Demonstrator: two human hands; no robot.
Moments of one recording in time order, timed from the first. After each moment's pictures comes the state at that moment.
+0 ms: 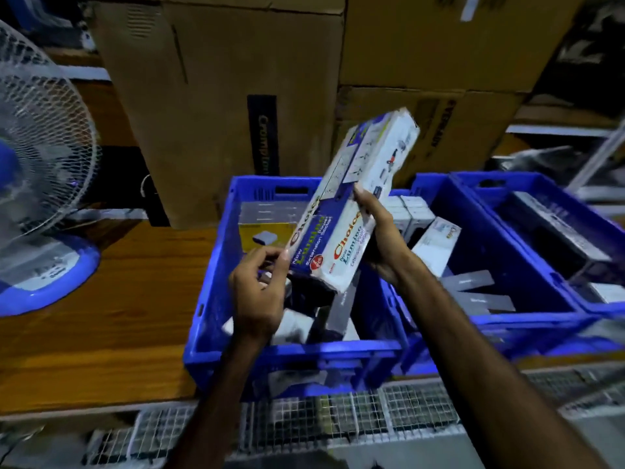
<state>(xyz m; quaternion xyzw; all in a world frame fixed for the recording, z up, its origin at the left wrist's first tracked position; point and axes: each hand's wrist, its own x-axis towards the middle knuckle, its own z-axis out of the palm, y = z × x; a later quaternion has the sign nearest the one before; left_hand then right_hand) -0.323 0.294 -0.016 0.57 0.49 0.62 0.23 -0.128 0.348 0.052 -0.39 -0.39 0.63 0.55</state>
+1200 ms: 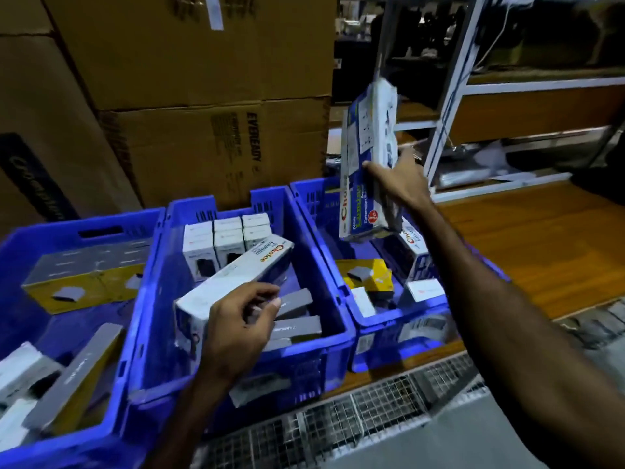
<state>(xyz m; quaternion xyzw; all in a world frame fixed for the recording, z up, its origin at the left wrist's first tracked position) 0.028 0.281 -0.011 0.71 0.43 0.47 0.28 0.359 0.391 0.109 -0.77 -0.46 0.13 0.42</state>
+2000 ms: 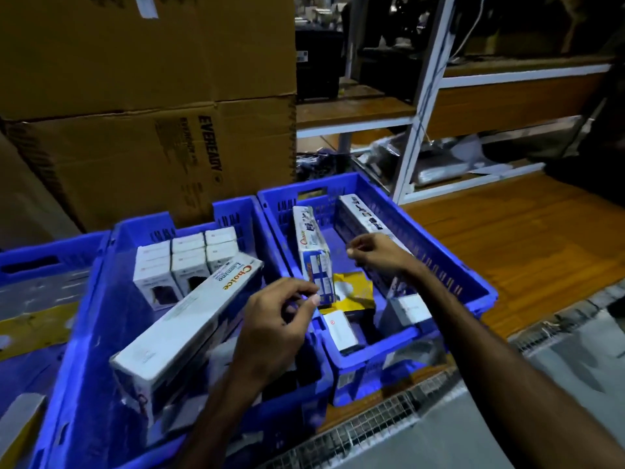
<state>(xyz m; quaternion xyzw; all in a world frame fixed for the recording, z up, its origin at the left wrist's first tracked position) 0.136 0.323 0.007 0.76 0.36 0.46 0.31 0.420 0.401 -0.022 -0.67 -0.58 0.33 0.32</state>
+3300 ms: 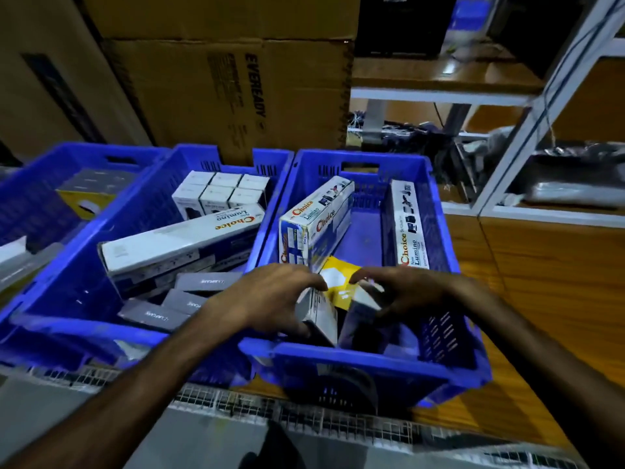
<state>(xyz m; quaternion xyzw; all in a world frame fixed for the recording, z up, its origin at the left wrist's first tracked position) 0.247 0.335 -0.001 0.87 0.49 -0.04 0.11 0.515 0.394 -0.007 -0.40 -0.85 0.31 -0.13</state>
